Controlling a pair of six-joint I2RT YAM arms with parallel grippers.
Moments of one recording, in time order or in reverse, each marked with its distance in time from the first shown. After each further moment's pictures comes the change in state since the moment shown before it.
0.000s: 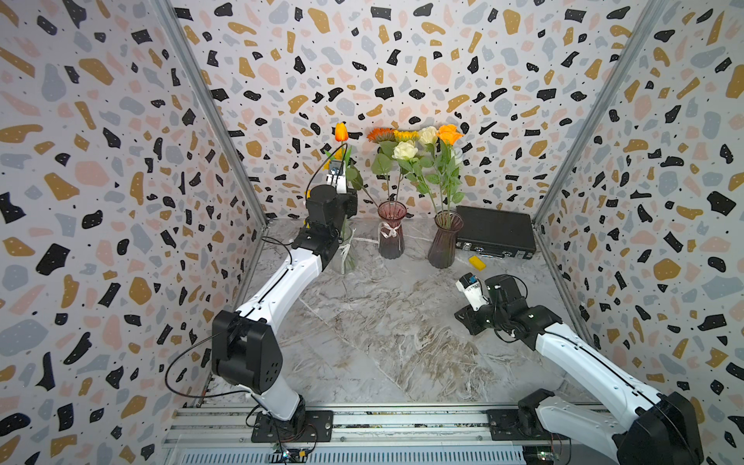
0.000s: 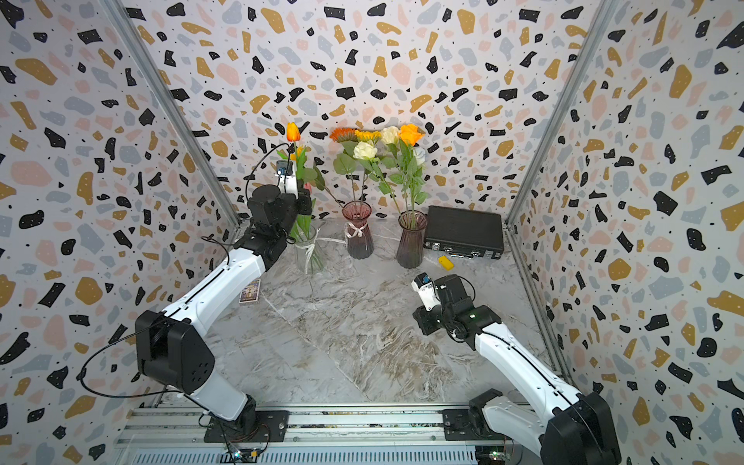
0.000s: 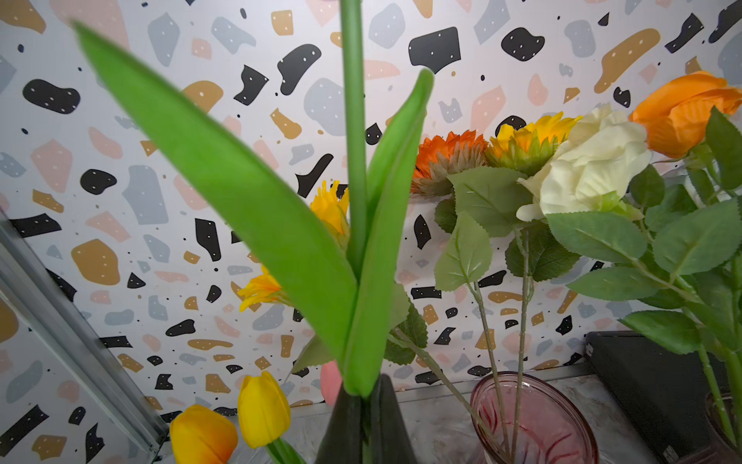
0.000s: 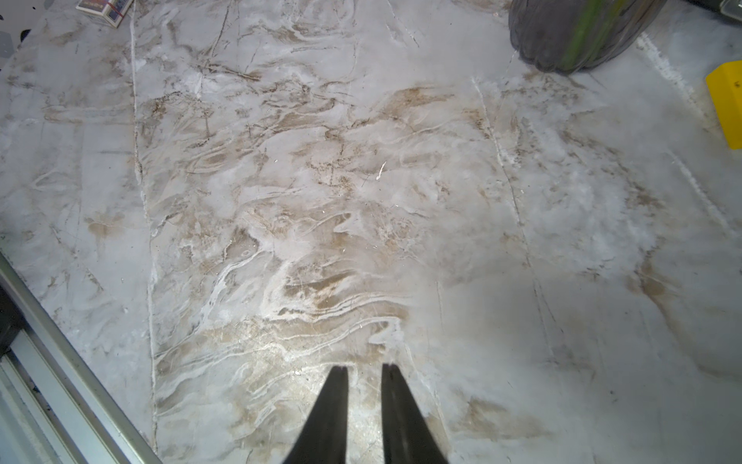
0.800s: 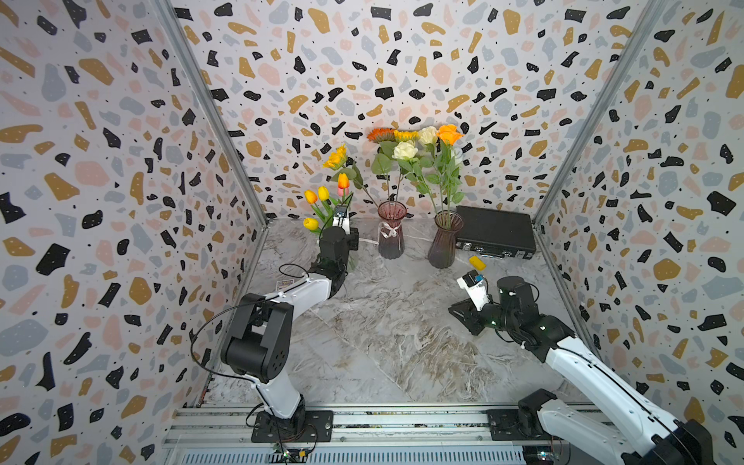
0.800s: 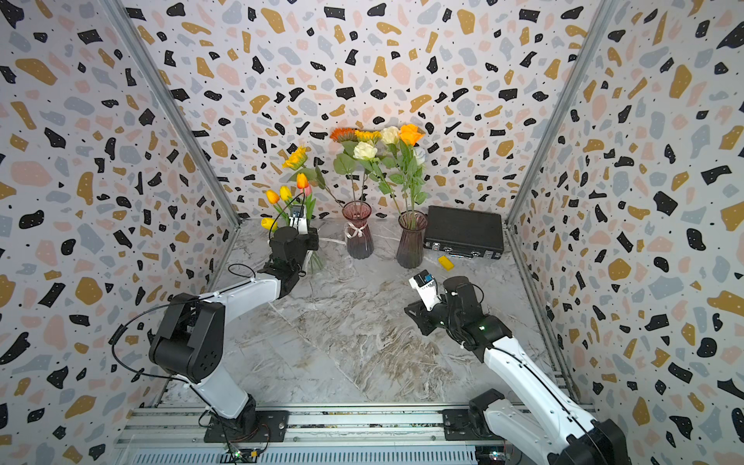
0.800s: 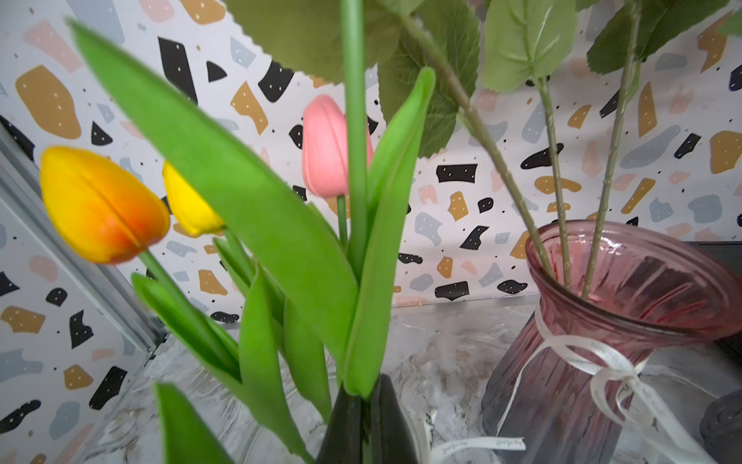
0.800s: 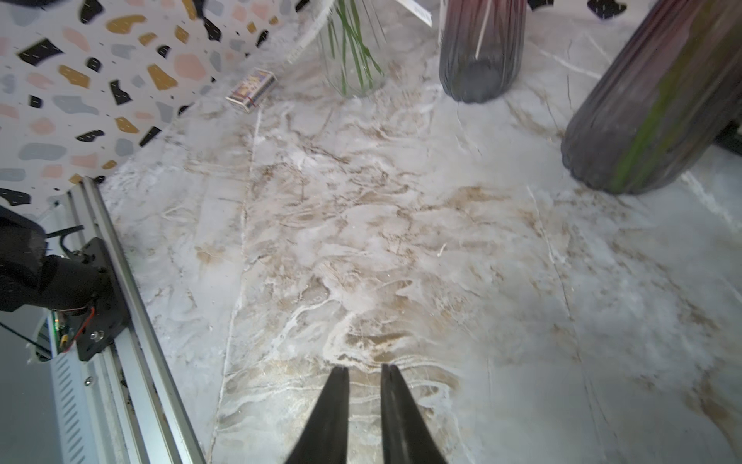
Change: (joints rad) left arm 0.001 0.071 -0.434 0.379 -0.089 -0.048; right arm -0.006 -0.164 -0.061 0.174 -0.204 -0.013
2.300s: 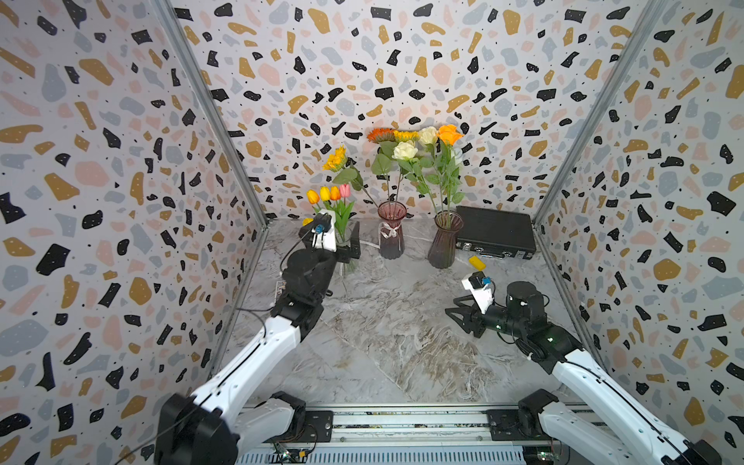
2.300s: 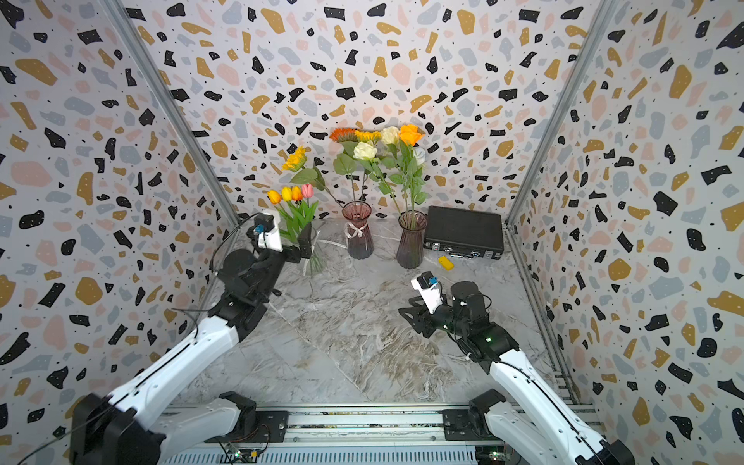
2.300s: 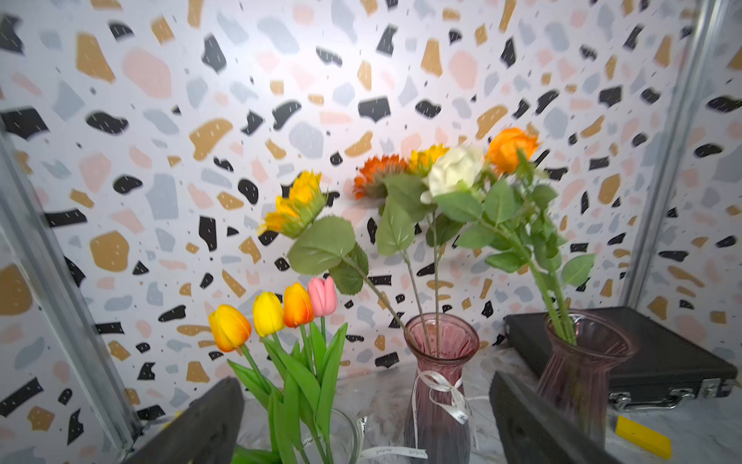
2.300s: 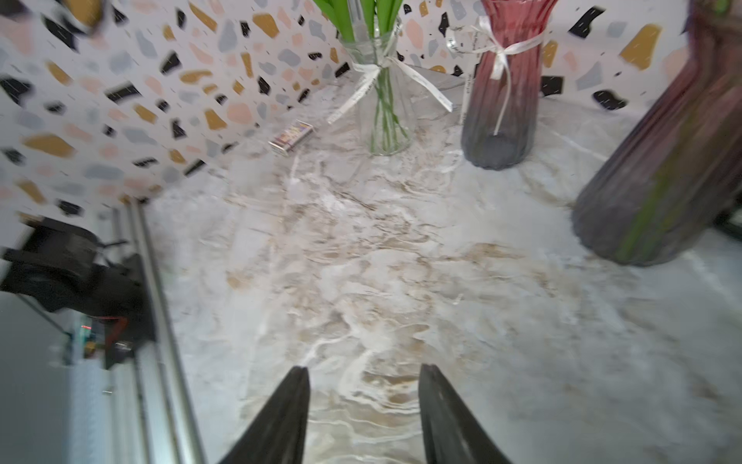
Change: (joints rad) left arm -0.075 -0.690 -0.236 -0.129 0.127 0.035; right arm 0.000 -0.061 -0.045 0.089 -0.003 0.014
